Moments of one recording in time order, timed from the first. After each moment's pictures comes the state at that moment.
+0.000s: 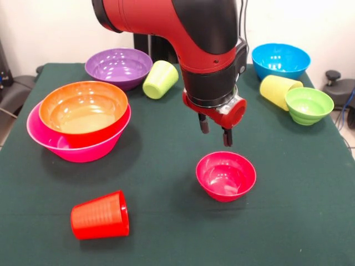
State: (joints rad) arm -0.18 -0.40 -0.06 1.38 0.30 0.77 2.12
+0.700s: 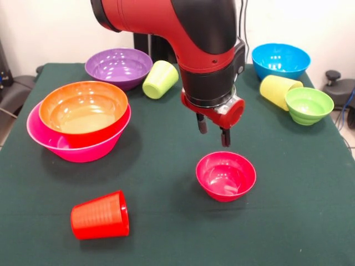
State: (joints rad) arm -0.18 -0.40 -0.06 1.38 0.30 0.77 2.12
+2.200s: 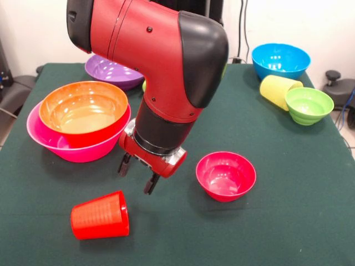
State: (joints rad) arm -0.07 -0.10 -0.39 0.90 0.07 0.77 2.12
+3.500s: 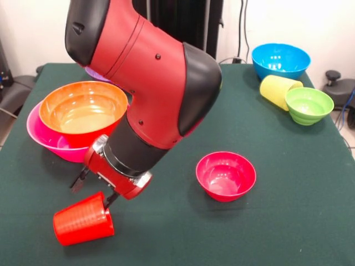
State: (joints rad) arm -0.04 0.10 -0.67 0.68 0.07 0.73 2.13
